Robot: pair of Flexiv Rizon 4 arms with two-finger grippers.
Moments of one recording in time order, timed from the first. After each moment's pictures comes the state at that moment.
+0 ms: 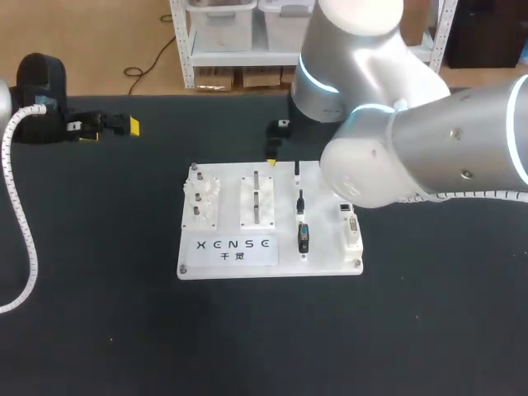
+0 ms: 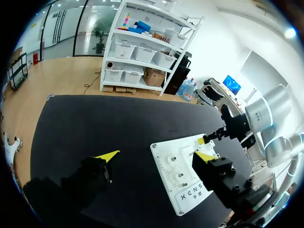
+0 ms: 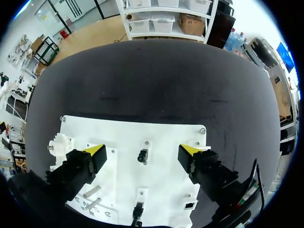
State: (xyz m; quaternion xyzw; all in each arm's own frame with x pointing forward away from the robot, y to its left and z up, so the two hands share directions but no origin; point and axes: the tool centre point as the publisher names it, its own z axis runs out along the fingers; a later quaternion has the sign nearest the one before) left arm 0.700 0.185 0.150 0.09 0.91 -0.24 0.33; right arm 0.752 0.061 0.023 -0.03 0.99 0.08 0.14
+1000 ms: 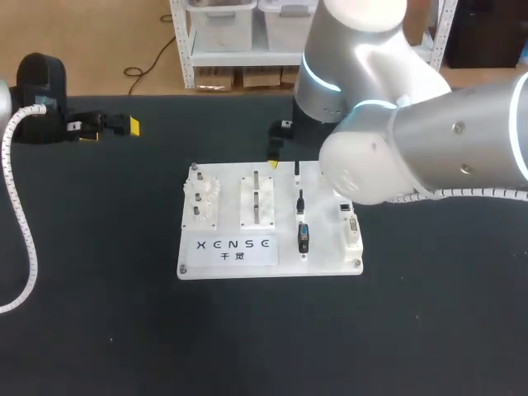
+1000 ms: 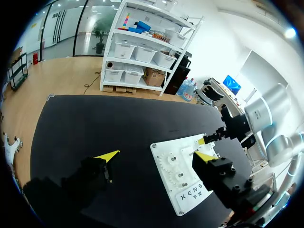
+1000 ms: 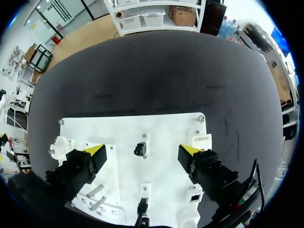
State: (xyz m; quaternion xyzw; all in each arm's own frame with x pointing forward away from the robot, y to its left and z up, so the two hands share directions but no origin) left arm 0.700 0.185 0.150 0.09 0.91 -0.24 0.33; right arm 0.744 0.060 0.020 0.02 0.99 0.08 0.11
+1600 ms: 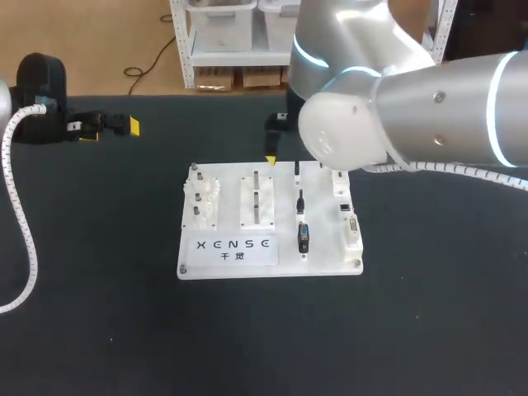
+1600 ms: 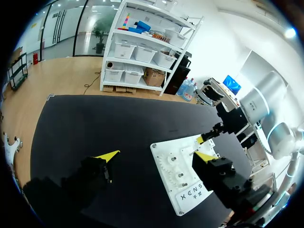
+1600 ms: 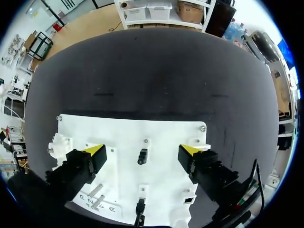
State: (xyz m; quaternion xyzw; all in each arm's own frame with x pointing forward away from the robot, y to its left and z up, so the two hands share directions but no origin) left arm 0.700 0.185 0.150 0.09 0.91 -0.24 0.33; right arm 0.754 0.063 0.023 -0.02 1.00 0.07 0.07
